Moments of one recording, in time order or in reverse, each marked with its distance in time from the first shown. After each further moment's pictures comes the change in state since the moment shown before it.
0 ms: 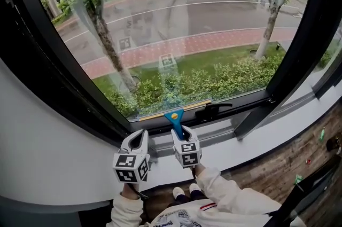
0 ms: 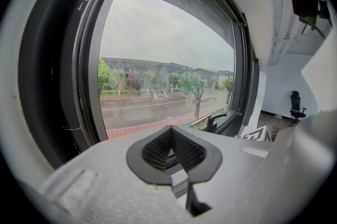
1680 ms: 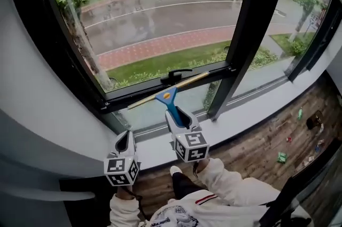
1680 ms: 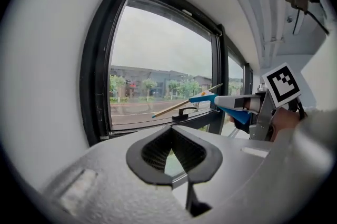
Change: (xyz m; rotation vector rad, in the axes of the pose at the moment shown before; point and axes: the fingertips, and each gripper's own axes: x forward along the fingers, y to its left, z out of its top) left arm -0.144 -0.115 -0.076 0.007 -0.097 0.004; right arm -0.264 0.004 0.058 0.027 -0.300 -0.061
